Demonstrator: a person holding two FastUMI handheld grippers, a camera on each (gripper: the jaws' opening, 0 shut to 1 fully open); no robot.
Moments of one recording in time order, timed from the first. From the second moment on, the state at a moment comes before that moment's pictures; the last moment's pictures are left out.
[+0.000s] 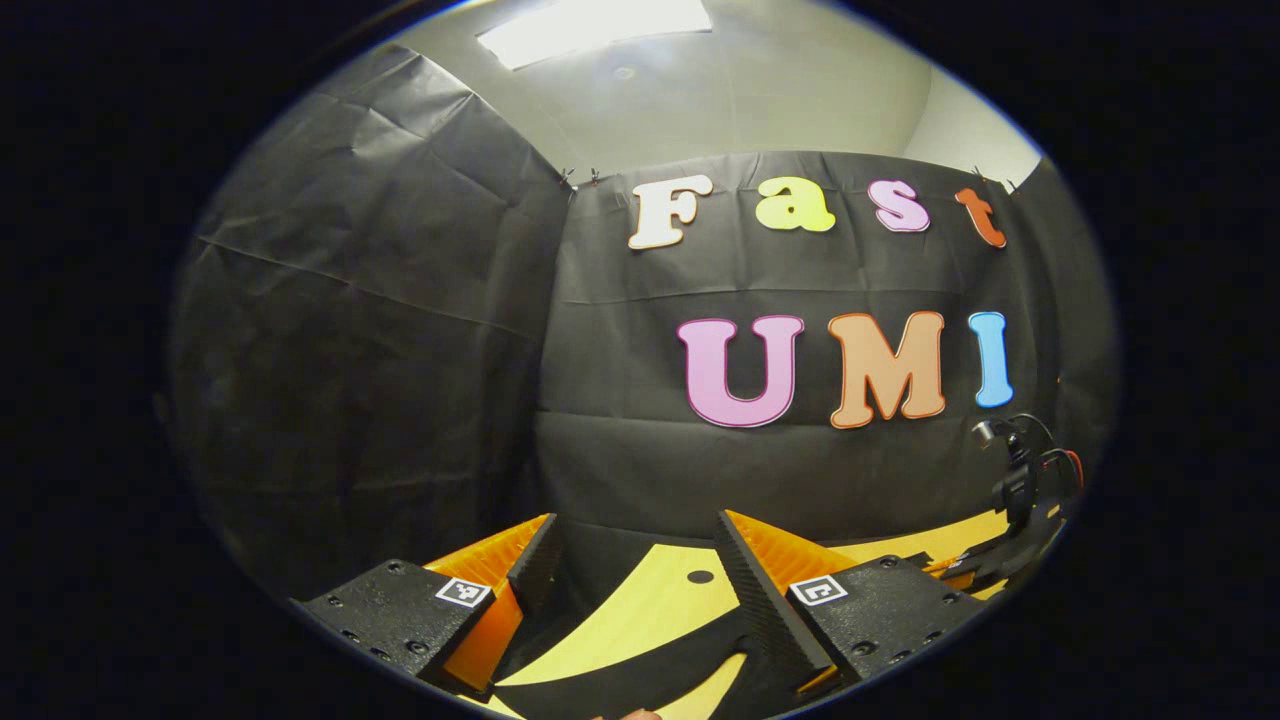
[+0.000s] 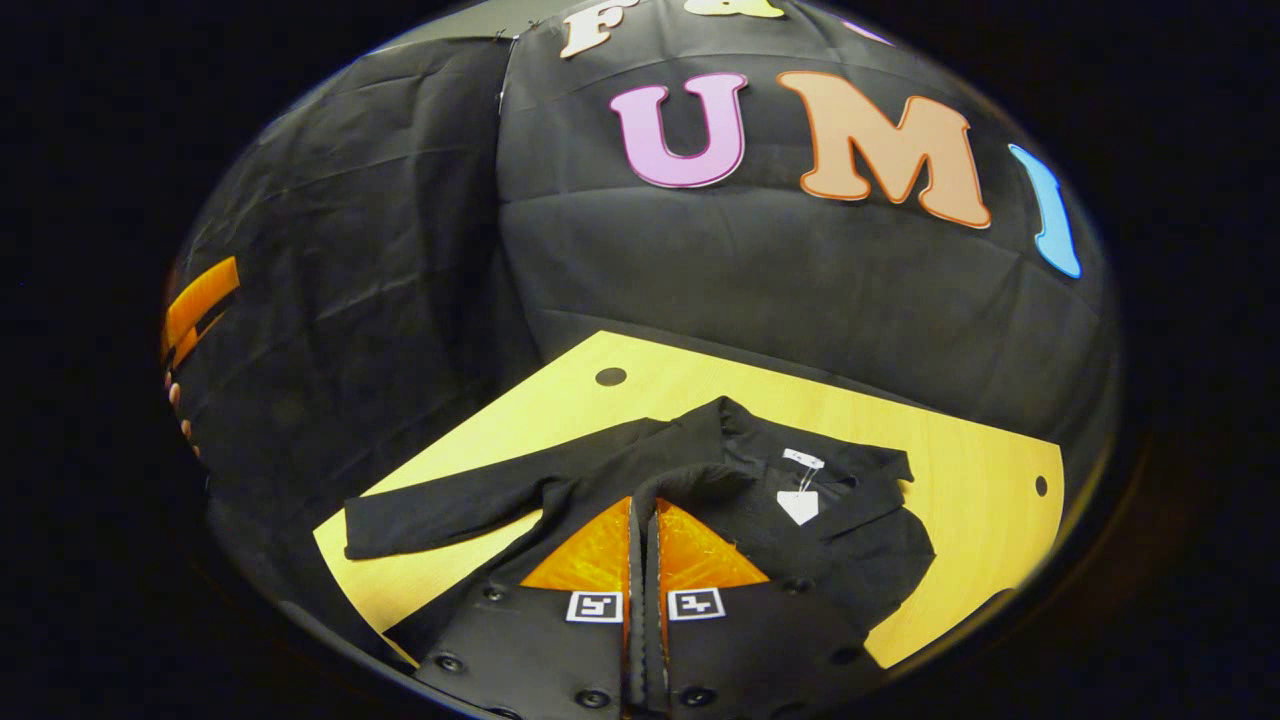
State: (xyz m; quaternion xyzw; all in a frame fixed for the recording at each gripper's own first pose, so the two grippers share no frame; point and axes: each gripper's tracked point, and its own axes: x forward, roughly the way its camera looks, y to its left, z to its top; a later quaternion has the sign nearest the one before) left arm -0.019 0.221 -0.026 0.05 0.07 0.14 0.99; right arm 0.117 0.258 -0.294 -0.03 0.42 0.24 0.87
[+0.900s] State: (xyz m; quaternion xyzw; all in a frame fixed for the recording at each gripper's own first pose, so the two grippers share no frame) left arm -0.022 0.266 -0.066 0.06 0.10 0.15 0.98; right arm 0.159 0.253 -0.163 -0.01 0.18 0.16 0.97
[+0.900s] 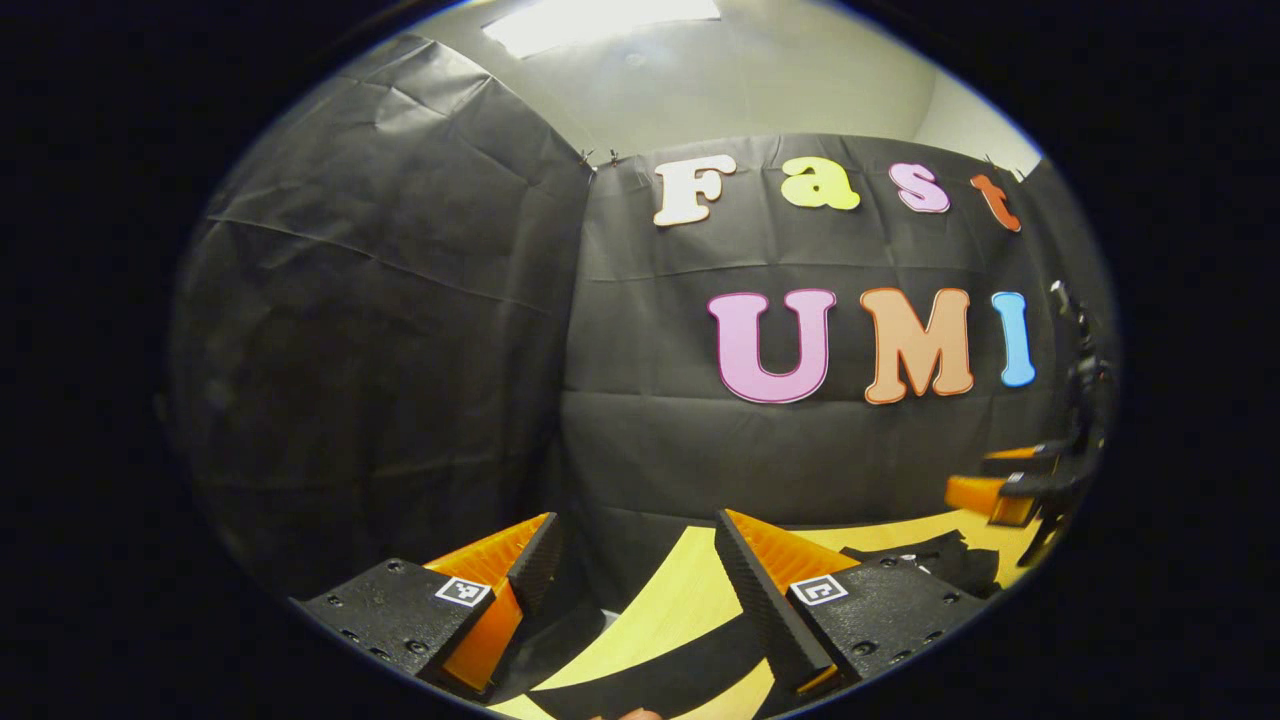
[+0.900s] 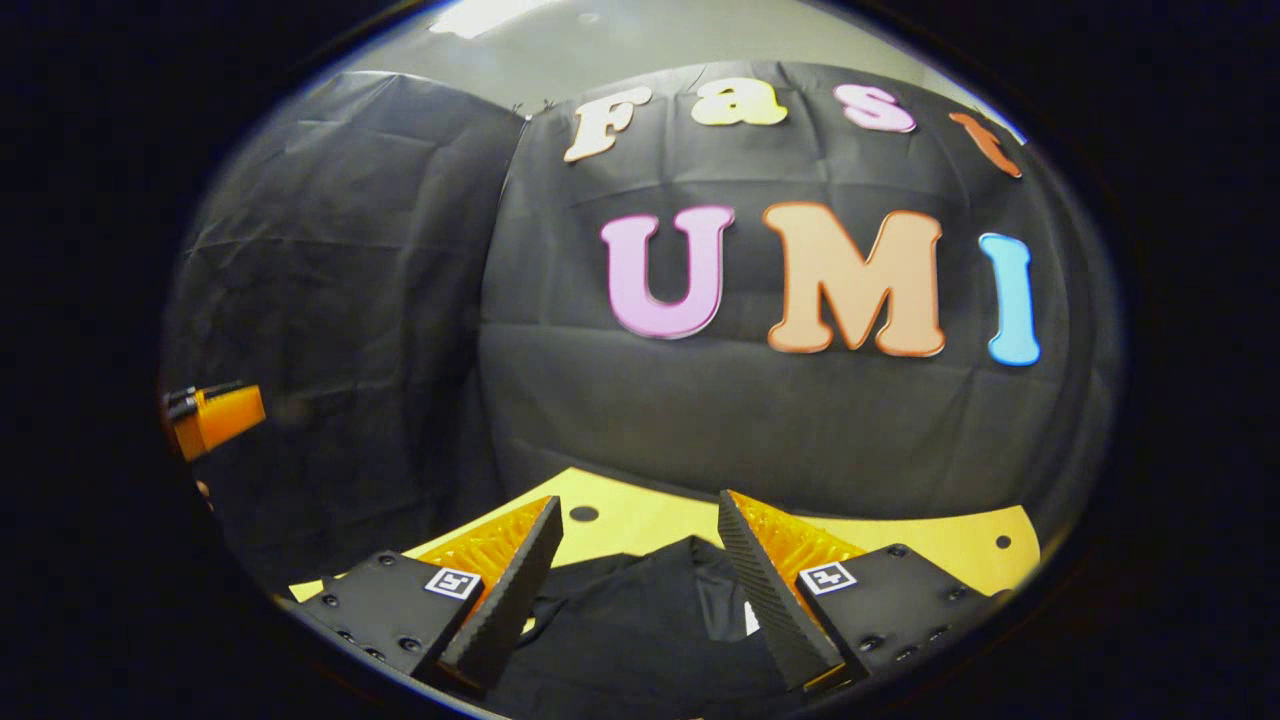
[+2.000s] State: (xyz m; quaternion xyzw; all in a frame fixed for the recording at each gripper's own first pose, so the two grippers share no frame) left arm -0.146 0.332 -0.339 0.03 0.42 0.18 0.89; right arm 0.118 0.135 -0.086 0.00 0.12 0.03 0.99
